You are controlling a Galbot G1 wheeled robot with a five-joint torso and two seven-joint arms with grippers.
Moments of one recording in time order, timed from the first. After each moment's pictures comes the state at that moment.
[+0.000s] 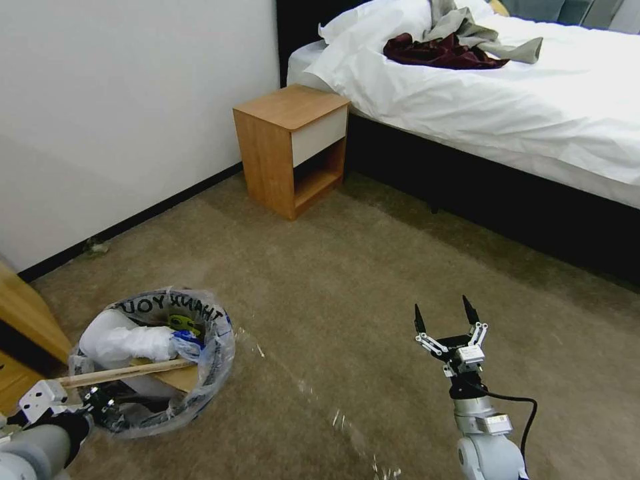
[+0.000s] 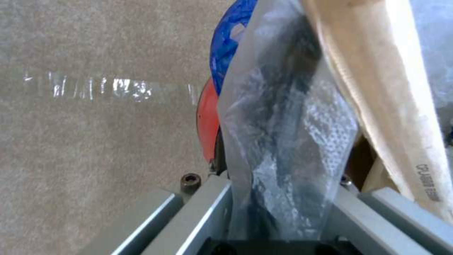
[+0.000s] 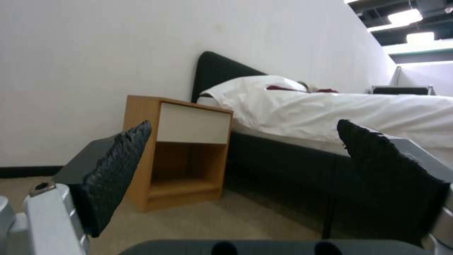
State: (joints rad) left arm 1.76 -1.25 -1.08 -2.50 -1.68 0.63 -1.07; right arm -1.42 1.43 0.61 1.63 0.10 0.77 -0.19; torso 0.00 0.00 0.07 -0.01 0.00
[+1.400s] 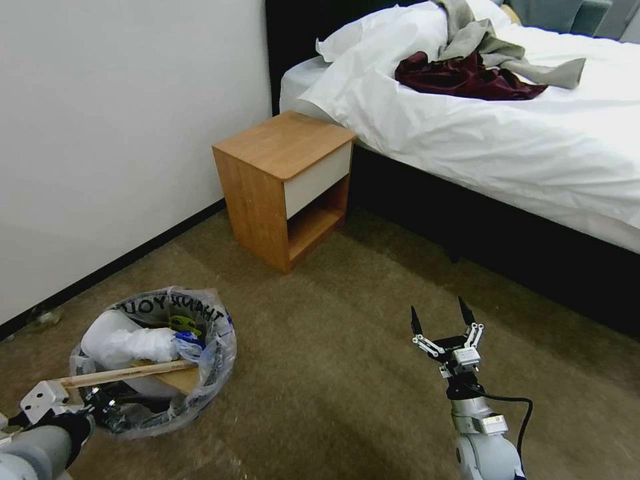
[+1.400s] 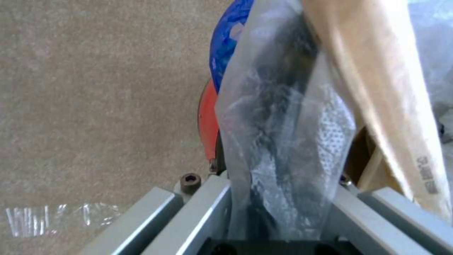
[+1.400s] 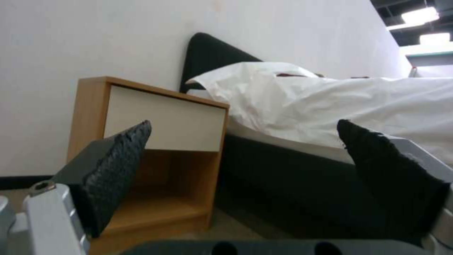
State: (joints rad) left arm 1.76 -1.25 -1.07 -2.50 -1.68 0.63 -1.06; right arm -1.39 1.43 0.61 1.58 0.09 0.81 -0.22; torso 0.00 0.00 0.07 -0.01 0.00
